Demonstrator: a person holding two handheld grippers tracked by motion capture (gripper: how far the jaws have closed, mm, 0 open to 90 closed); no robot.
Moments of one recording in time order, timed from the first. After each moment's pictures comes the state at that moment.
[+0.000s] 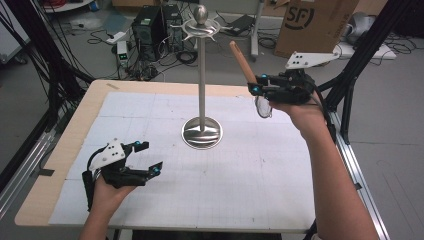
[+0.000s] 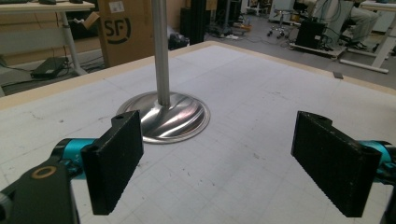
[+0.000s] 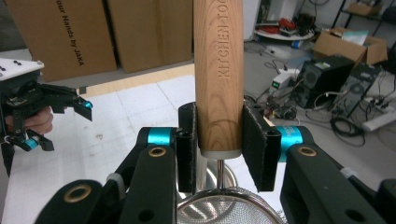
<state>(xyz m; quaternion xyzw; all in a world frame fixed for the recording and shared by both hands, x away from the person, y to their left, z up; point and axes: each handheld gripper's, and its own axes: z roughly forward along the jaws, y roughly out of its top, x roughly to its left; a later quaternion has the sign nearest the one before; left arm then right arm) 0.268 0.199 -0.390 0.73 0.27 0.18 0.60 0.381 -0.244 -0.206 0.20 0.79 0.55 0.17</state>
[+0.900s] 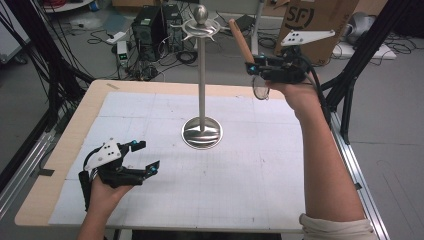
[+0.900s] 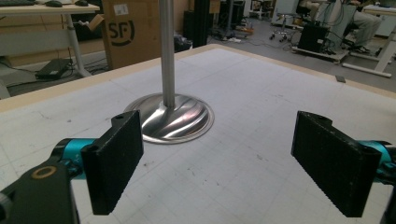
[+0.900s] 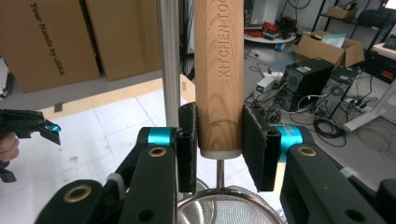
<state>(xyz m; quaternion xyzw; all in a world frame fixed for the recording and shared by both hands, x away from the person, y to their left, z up) 0.267 0.205 -0.388 0.73 0.28 0.19 0.60 0.413 -0.234 -0.184 0.23 0.79 0.54 0.18</state>
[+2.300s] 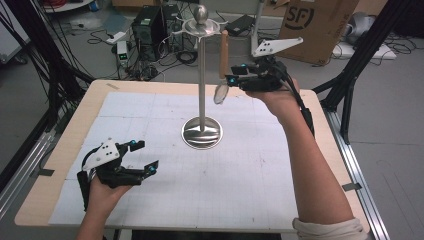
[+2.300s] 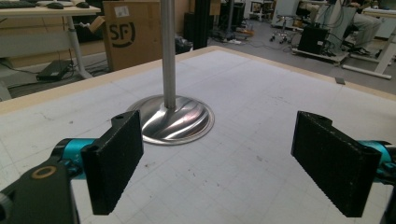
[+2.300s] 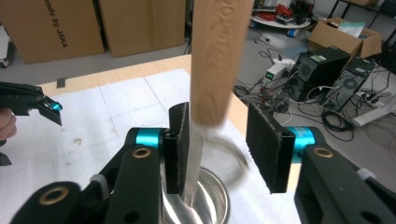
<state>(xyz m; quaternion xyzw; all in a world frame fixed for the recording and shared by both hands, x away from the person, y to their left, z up) 0.266 0.208 -0.387 0.72 0.28 0.19 0.60 0.410 -0.192 -0.202 0.20 0.82 0.51 0.19</state>
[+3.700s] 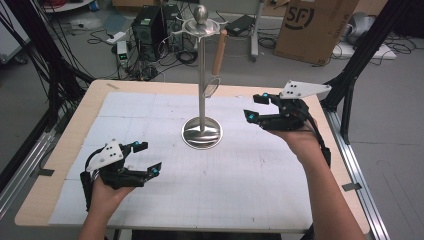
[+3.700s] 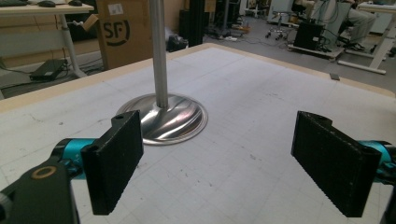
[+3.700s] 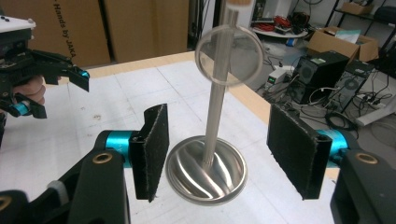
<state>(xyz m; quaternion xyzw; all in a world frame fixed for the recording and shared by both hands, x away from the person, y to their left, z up) 0.264 0.200 -0.387 0.73 0.27 0.18 0.60 0.349 -0.246 -0.260 0.21 0.80 0.54 0.18</state>
